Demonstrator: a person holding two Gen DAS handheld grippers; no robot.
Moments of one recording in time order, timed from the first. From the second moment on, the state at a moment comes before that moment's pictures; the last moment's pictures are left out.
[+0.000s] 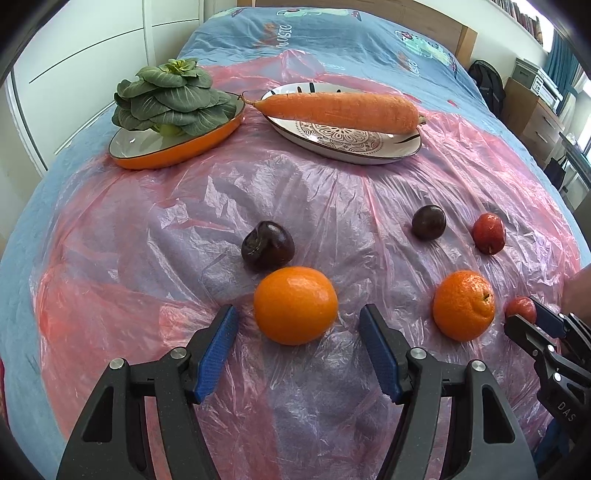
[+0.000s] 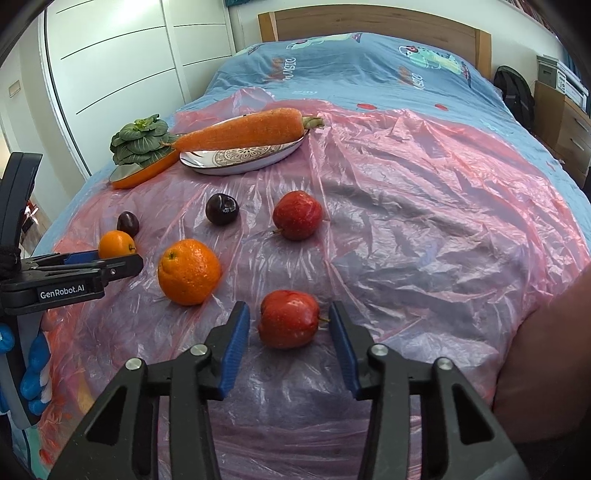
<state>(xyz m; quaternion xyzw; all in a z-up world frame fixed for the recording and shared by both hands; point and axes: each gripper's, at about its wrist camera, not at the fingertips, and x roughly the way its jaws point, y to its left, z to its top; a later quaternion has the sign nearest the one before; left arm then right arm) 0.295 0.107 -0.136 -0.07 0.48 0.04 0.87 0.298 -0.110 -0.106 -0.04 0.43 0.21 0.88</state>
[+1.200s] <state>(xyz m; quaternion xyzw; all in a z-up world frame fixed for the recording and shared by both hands) 0.275 0.128 -0.118 -0.09 0.45 0.06 0.89 0.287 -0.100 -0.094 -0.05 0.42 0.22 0.88</state>
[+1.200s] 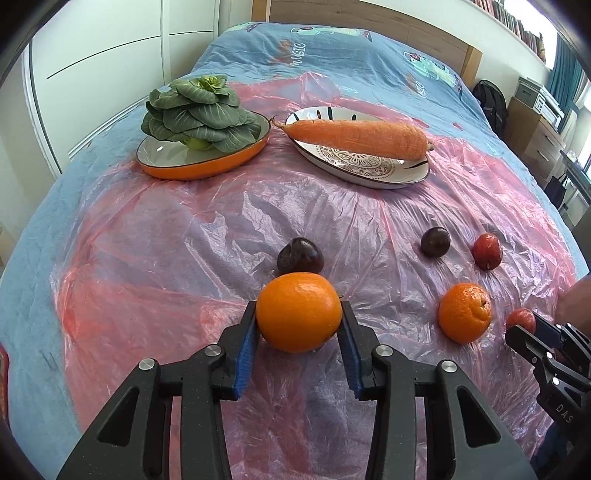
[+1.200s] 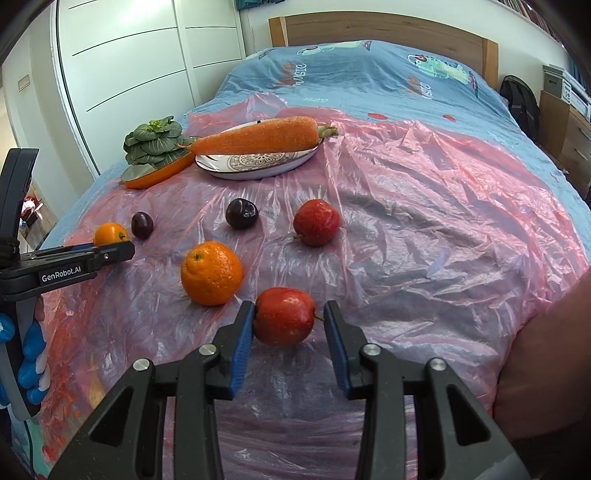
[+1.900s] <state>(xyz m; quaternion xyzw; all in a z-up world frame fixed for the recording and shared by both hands) 0.191 0.113 -0.046 -0.09 0.42 0.04 0.90 0.206 -0.091 -0.016 -0.05 0.39 0.24 0.89</state>
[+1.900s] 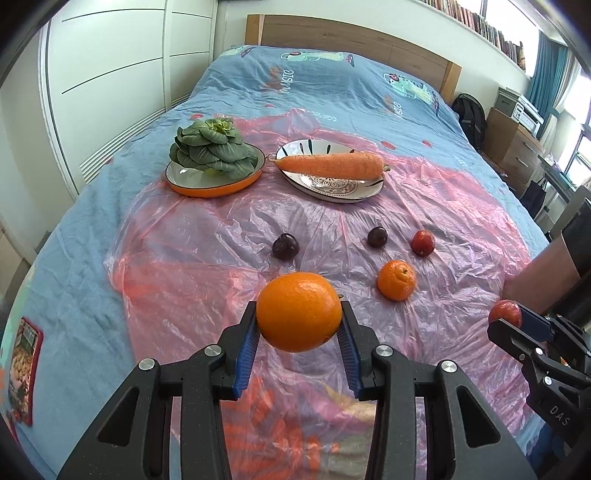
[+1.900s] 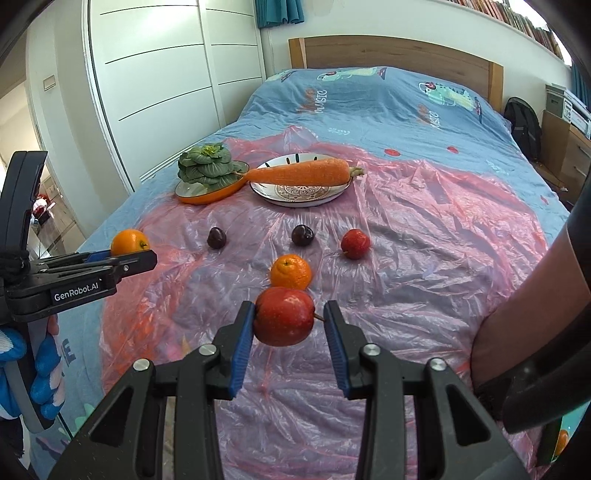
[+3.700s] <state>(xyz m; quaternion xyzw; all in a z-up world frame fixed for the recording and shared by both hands) 0.019 -0.092 0.012 0.04 0.41 -0.13 0.90 0.016 -0.297 0.030 0.01 0.38 0.10 0.92</state>
